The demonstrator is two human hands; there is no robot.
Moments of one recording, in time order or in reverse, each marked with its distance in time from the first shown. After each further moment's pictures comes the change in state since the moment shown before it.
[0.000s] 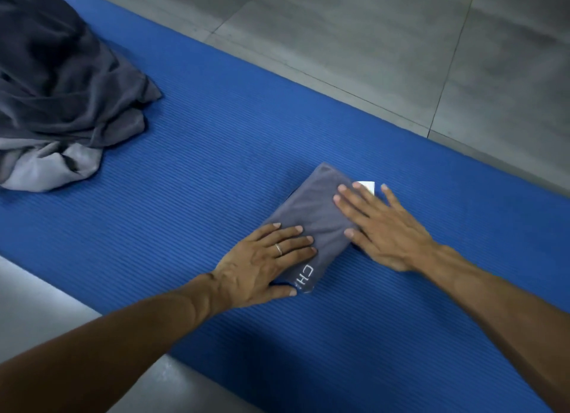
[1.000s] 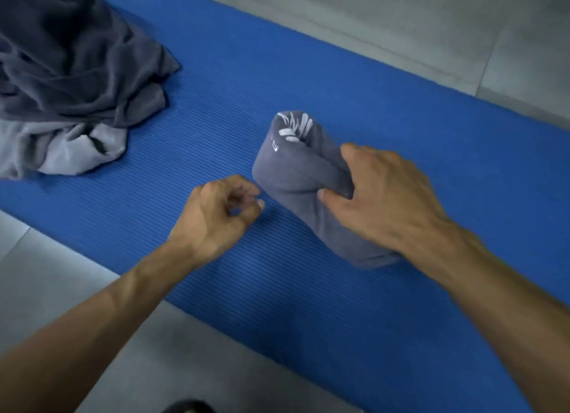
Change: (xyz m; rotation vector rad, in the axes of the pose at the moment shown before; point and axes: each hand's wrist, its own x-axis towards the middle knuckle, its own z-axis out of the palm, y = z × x) left_hand -0.035 -0.023 -0.104 -0.650 0.130 -0.956; right_hand 0.021 -0.109 -0.109 0.427 0.256 0.291
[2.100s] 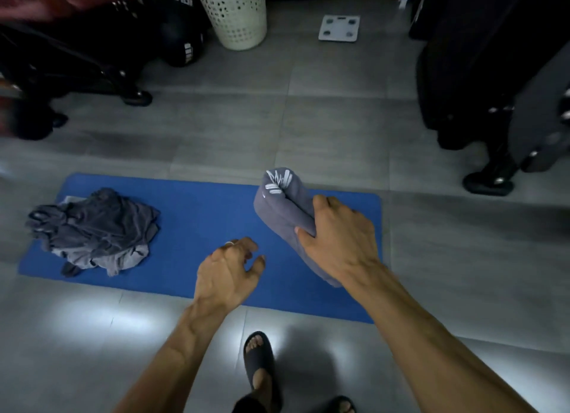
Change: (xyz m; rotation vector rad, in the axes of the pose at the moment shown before) left_hand -0.347 0.676 -0.088 0.523 -0.087 0.130; right_hand -0.401 0.051 -0.631 0.056 0.178 0.370
